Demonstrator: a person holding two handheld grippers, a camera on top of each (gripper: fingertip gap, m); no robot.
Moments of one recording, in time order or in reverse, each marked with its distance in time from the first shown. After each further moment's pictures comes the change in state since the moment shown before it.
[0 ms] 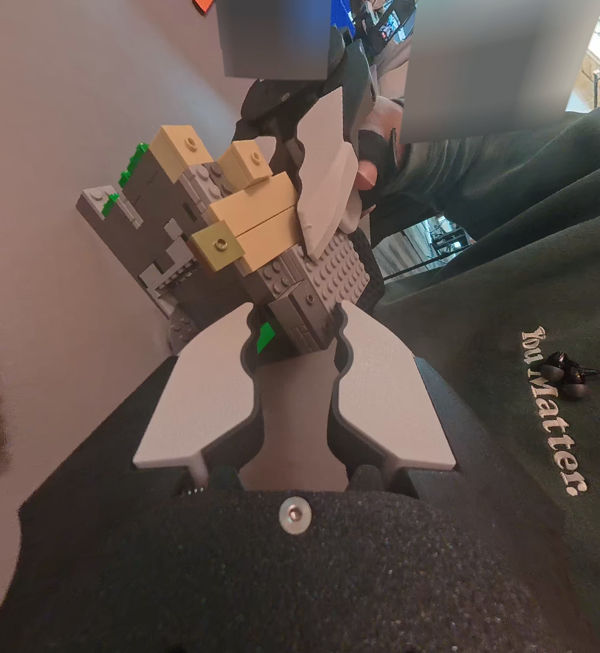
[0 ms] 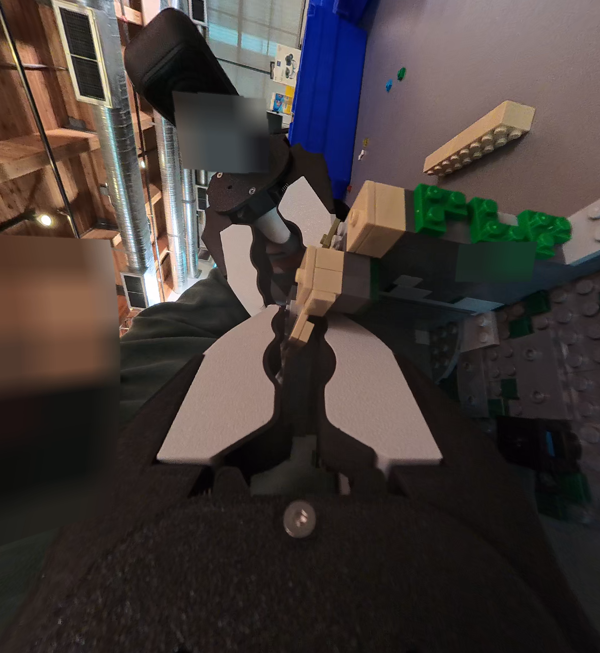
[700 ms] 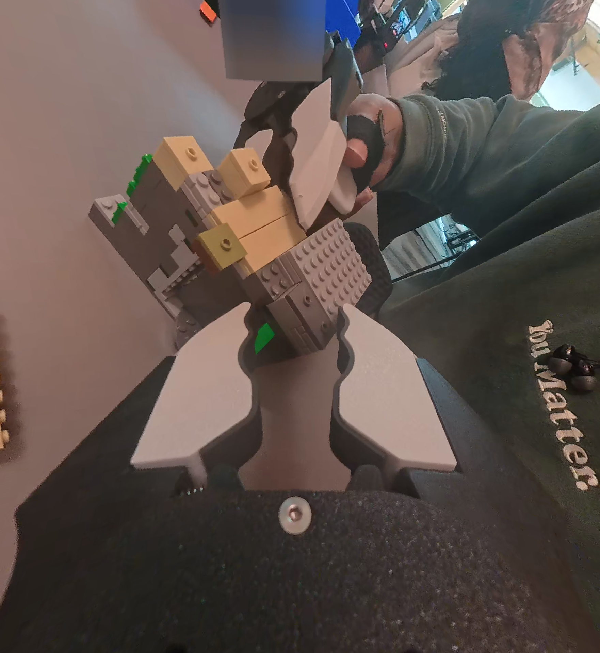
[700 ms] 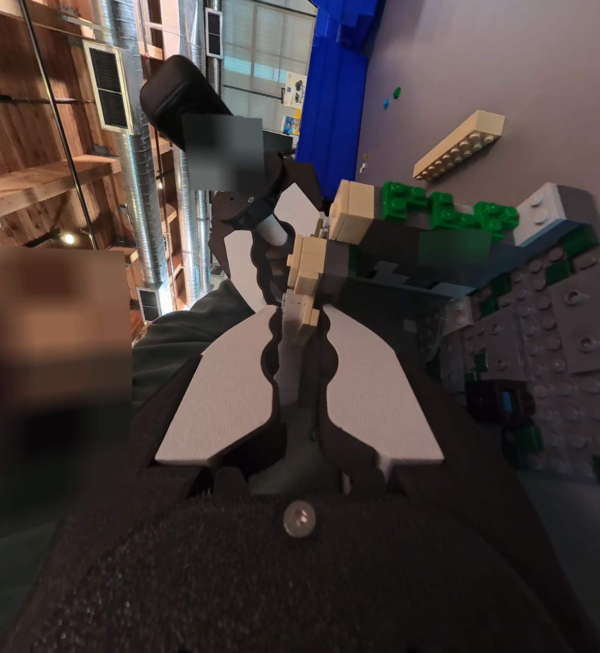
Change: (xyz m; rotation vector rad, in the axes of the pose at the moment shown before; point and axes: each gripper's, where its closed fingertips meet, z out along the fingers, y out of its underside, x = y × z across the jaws) left arm 0.002 0.000 -0.004 0.007 -0.035 0.030; right arm 0.003 -0.002 -0.017 0.051 -0.030 0.023
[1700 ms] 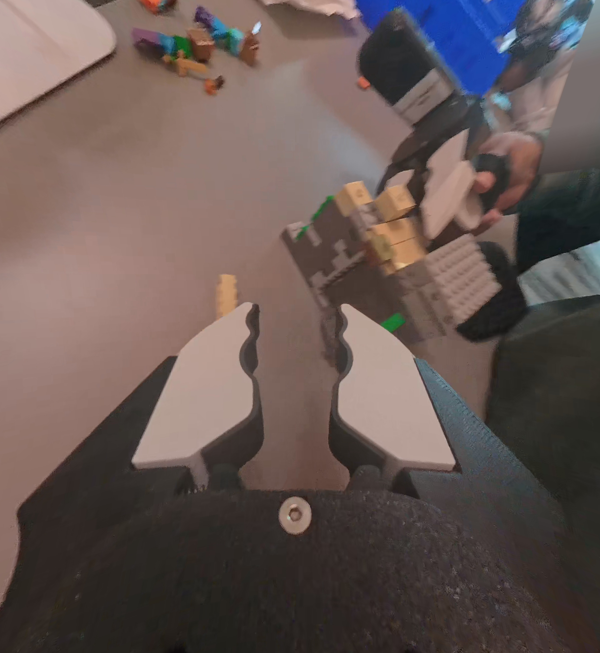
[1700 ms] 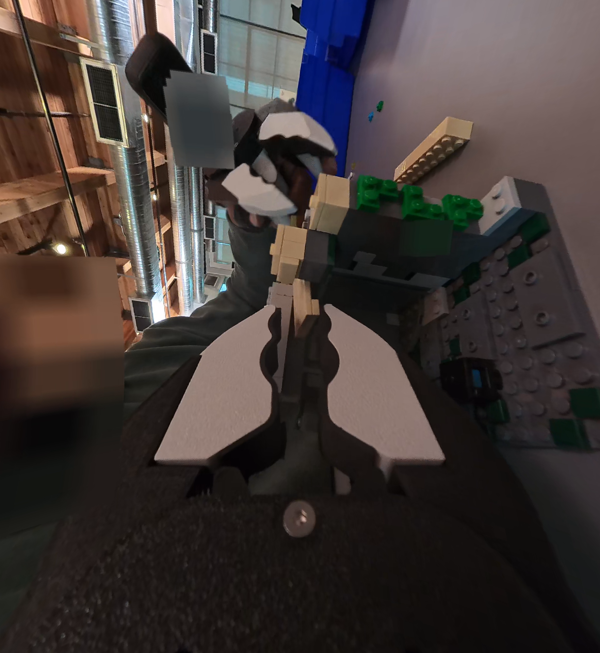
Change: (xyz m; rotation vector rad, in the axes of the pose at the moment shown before) left arm -0.066 -0.021 -0.063 0.075 -0.382 0.108; right arm 0.009 0.001 -0.009 0.037 0.021 -0.007
